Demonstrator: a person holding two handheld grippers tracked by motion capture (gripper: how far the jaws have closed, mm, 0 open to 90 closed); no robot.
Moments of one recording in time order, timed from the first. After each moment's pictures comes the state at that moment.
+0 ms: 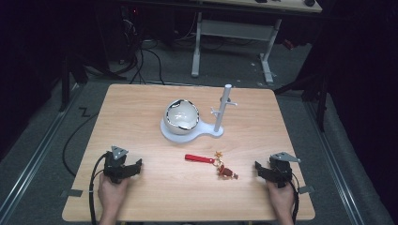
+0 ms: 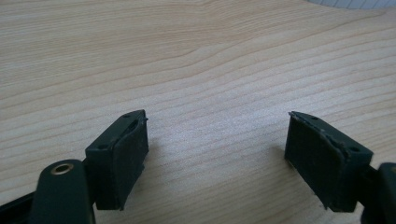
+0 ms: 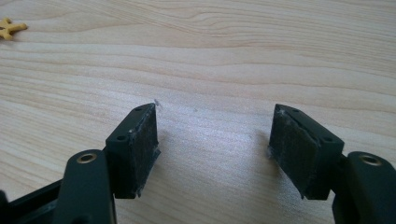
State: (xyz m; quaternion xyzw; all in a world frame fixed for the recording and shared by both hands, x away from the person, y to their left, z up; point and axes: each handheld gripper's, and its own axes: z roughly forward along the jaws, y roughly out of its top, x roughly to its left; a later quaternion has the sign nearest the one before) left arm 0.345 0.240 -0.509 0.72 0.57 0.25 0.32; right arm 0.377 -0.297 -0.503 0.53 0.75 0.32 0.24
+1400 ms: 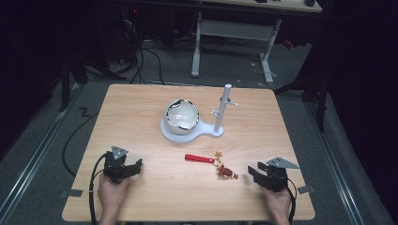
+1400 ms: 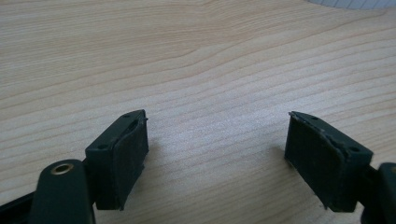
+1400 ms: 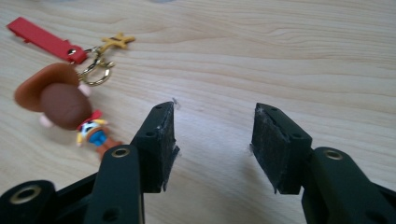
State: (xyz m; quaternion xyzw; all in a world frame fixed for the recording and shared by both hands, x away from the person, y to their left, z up) left arm 0.345 0.240 -0.509 0.72 0.57 0.25 0.32; right arm 0.350 -0.276 -0.493 0.48 0.77 0.39 0.19
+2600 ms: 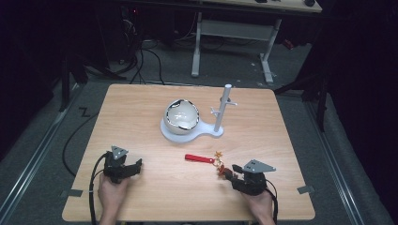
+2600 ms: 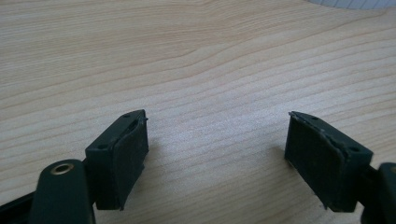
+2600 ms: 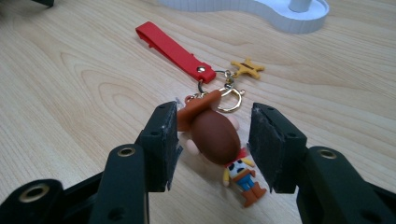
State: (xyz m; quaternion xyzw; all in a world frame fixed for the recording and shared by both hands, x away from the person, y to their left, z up) left arm 0.345 0.240 -0.509 0.72 0.57 0.25 0.32; right arm 0.335 -0.208 -0.484 0.36 0.82 0.42 0.16
